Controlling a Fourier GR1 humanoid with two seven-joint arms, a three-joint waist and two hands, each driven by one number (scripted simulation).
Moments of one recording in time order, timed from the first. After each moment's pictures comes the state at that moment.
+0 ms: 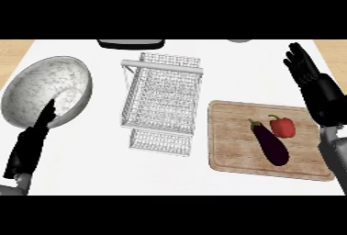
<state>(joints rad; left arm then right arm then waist) -0.04 0.59 -0.22 -1.38 0.18 0.30 0.01 -0.36 -0.53 0.14 -1.44 -0.29 -0.08 -0.01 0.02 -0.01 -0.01</state>
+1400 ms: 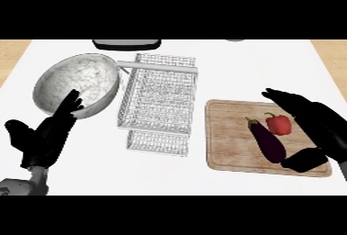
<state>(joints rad) -0.07 0.46 -0.19 -1.54 0.36 0.17 0.13 -0.28 -0.86 0.45 -1.76 0.31 0.10 0.33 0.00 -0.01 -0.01</state>
